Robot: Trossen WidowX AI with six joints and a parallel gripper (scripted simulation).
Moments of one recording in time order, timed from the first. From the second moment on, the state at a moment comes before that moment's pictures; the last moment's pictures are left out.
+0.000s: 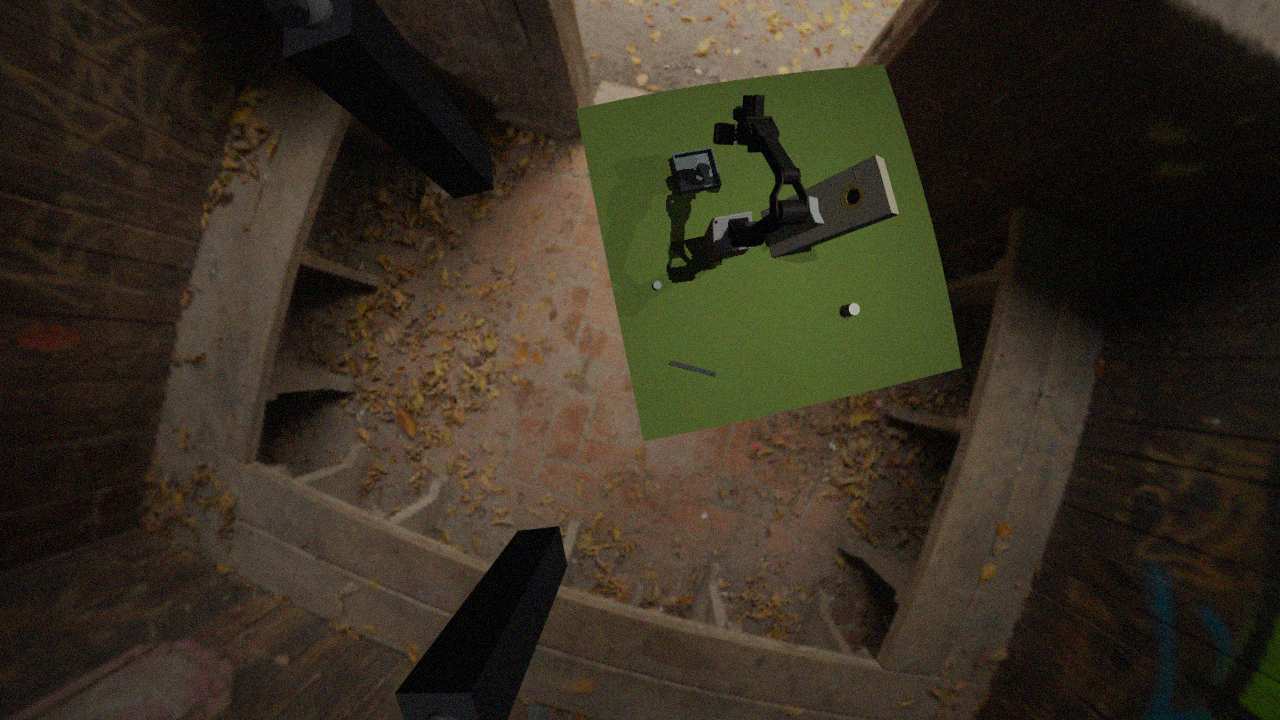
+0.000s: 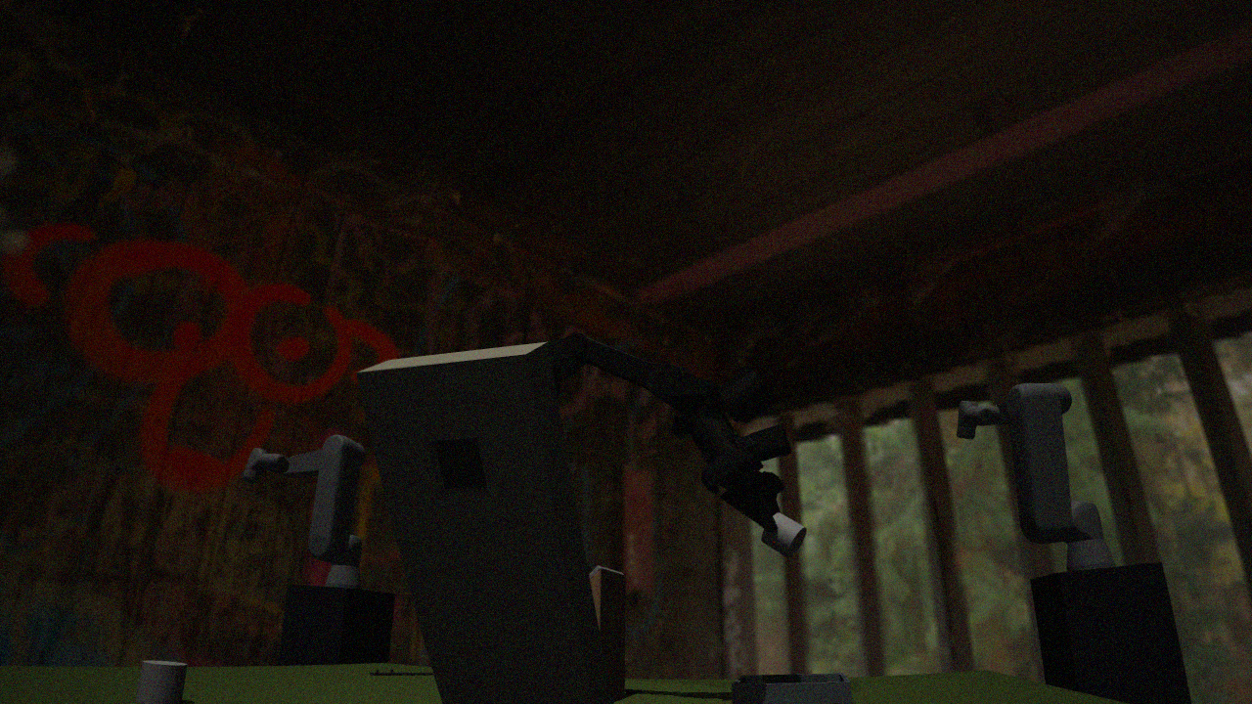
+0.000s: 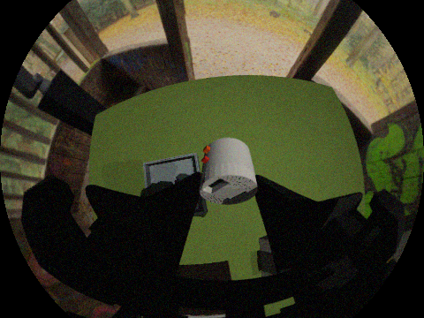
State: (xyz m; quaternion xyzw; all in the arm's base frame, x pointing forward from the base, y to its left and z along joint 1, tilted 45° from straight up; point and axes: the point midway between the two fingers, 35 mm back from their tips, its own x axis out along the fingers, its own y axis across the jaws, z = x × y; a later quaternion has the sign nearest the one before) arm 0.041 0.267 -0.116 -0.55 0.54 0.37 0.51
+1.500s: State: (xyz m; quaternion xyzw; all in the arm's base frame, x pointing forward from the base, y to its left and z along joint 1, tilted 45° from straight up) arm -0.062 0.138 -0.238 -0.58 0.53 0.52 0.34
